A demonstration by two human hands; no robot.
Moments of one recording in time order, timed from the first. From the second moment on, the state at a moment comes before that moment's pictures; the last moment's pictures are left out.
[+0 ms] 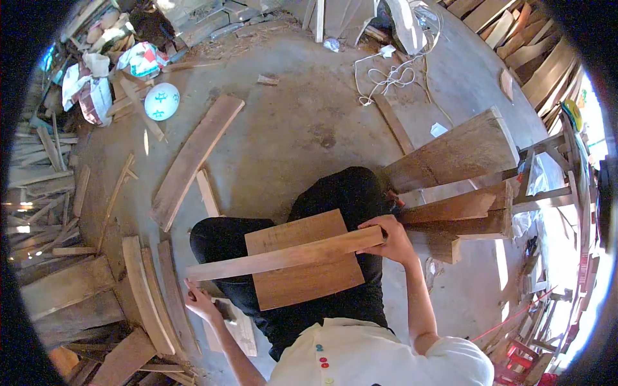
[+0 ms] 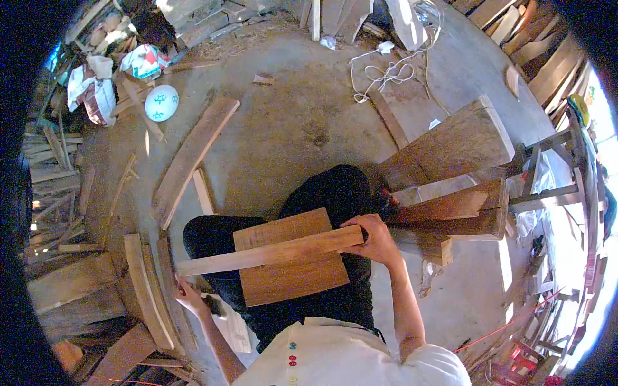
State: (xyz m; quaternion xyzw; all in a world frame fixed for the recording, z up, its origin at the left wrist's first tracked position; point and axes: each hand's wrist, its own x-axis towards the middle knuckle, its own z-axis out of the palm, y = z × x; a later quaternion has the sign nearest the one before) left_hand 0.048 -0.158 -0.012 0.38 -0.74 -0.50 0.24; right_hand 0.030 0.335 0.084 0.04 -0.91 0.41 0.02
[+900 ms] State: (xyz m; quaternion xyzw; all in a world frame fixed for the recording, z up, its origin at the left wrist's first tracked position) left_hand 0.084 -0.202 0.052 0.30 -0.79 -0.39 0.37; right_hand -0.123 0.308 0.267 0.00 -0.95 -0.03 0.31
